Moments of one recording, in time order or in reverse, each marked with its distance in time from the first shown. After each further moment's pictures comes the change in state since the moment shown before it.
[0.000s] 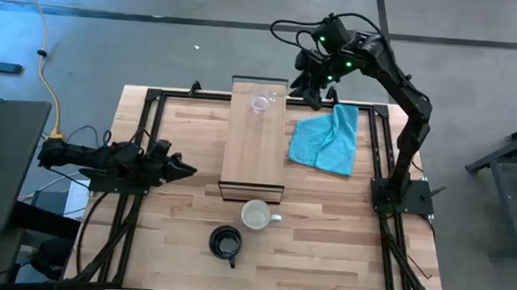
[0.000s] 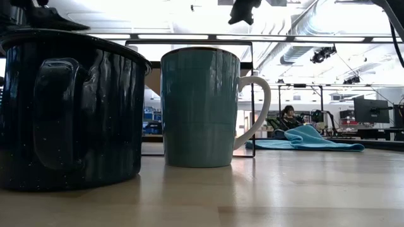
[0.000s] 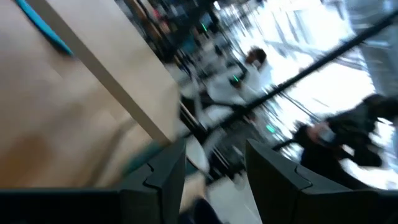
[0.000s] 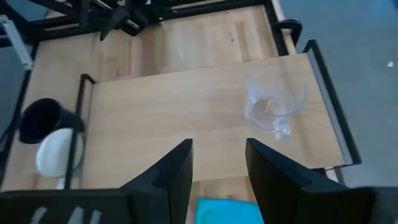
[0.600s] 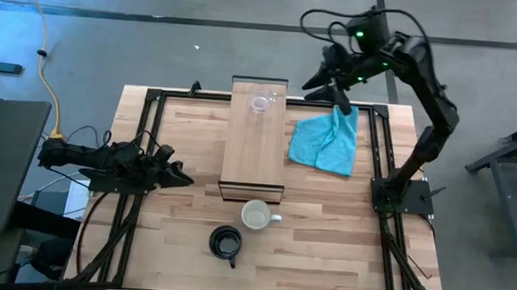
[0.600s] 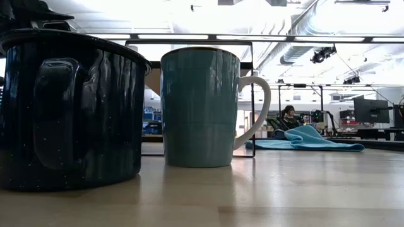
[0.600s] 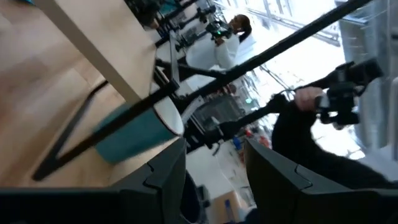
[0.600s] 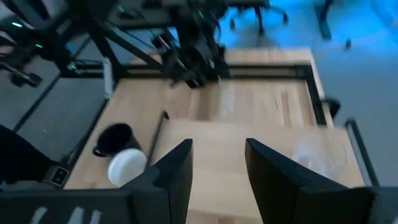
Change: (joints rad) left arm -0.001 0.000 0.000 -0.009 0.143 -0.052; right arm -0.002 -0.174 0.000 0.042 -0.251 -0.046
